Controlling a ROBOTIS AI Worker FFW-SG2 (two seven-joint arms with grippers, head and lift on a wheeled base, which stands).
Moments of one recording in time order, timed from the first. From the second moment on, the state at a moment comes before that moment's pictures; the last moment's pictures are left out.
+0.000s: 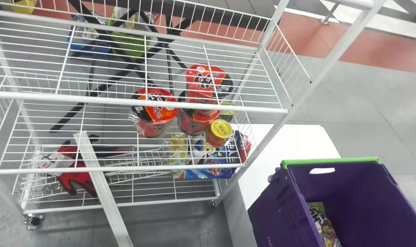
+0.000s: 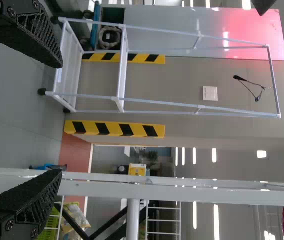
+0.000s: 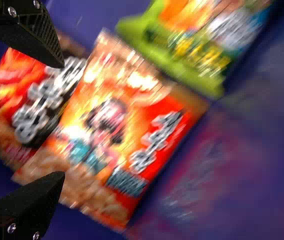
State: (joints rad) left arm 0.51 0.13 0.12 -1.69 0.21 -0.45 0.10; right arm 0.22 -0.48 -0.91 -1.19 0.03 1.52 0.41
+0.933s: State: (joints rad) left arm 0.49 0.15 0.08 -1.65 0.22 -0.49 0.10; right arm 0.17 -0.50 -0.68 -0.91 0.17 1.05 0.63
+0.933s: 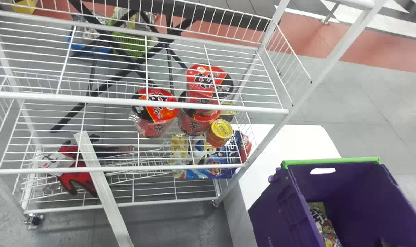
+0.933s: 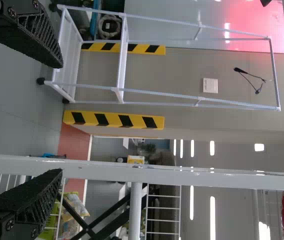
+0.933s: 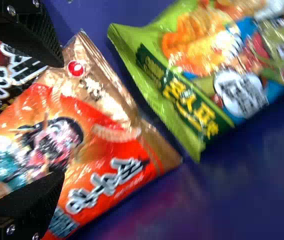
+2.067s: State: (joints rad) left arm 0.50 0.19 0.08 -1.62 0.27 -0.59 0.10; right arm 0.17 -0.49 -0.60 -0.81 0.26 0.79 0.65
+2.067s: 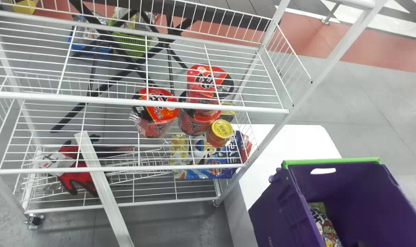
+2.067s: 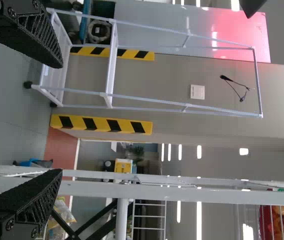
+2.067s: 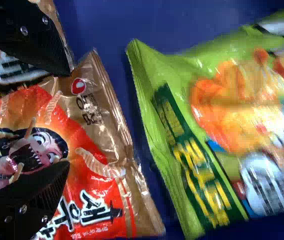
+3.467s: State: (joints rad) left arm 0.51 0.19 0.08 -1.61 0.27 -0.62 0.11; right arm 0.17 -0.50 -0.59 -0.78 0.30 0.82 0.55
